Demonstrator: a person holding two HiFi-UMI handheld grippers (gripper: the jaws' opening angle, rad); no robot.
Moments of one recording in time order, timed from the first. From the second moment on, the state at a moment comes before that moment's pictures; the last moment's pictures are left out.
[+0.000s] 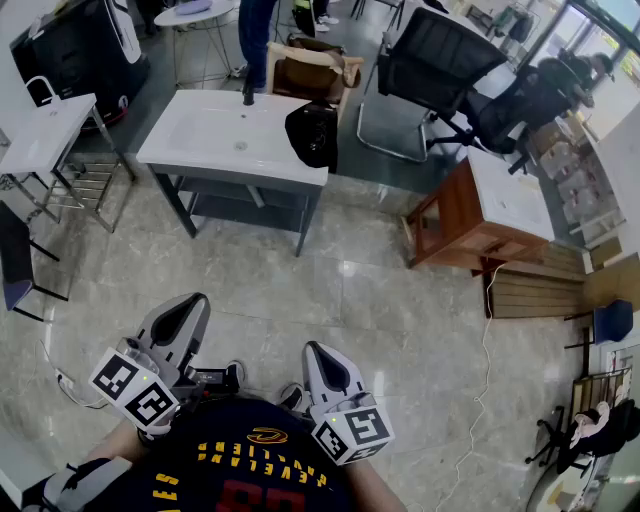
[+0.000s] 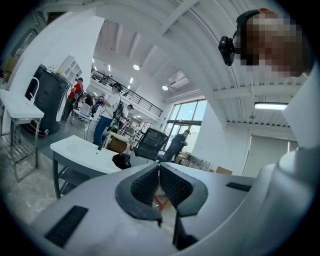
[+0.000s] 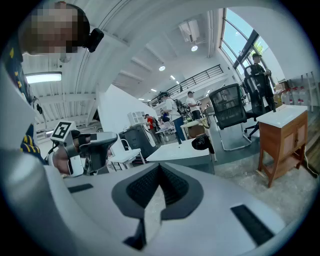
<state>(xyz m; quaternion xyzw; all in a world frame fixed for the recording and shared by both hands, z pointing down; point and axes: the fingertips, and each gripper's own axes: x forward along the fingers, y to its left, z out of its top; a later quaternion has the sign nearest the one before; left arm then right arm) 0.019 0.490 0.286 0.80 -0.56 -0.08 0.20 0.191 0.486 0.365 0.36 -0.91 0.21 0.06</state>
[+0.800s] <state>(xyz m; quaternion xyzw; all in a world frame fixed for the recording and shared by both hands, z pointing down) 0.091 0.500 0.295 0.78 -0.58 -0.08 0.20 0.264 0.487 0.375 0.34 -0.91 0.23 0.05</state>
